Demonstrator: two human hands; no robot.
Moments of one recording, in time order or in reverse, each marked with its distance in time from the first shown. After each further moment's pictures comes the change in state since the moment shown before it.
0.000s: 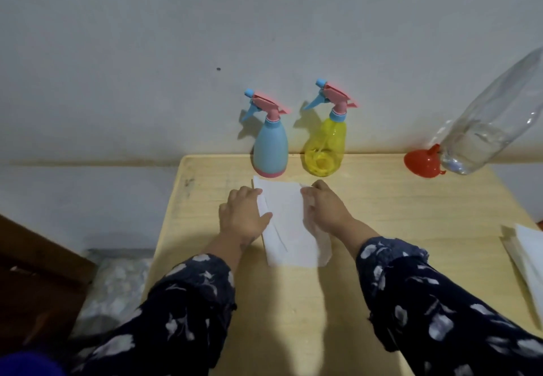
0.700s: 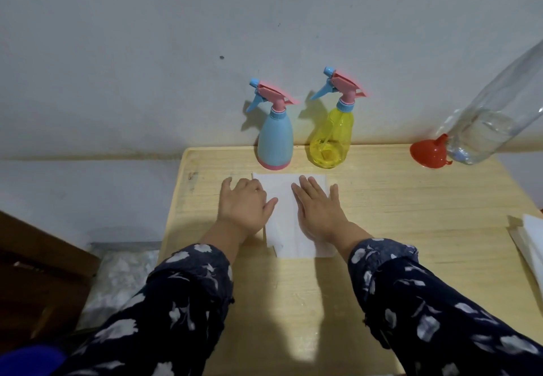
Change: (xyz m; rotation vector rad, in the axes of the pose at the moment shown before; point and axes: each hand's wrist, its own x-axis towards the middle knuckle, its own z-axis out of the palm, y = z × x) left_hand 0.003 -0.012 -0.010 0.399 0.036 0.273; right_hand -0.008 -0.006 0.042 -0.386 -0.041 -0.066
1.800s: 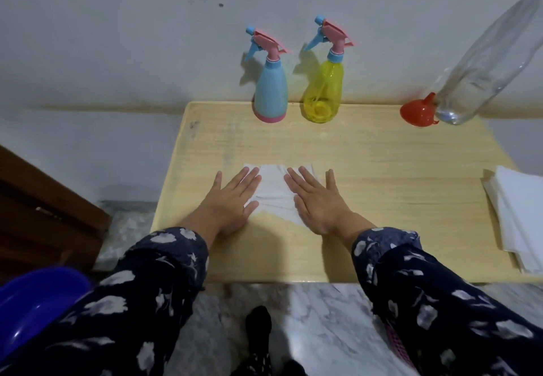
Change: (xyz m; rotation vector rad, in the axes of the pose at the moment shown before) left_hand -0.115 0.008 0.018 -0.007 -0.261 0.151; right_hand -0.104 0.005 0.017 -0.015 -0.070 -0.236
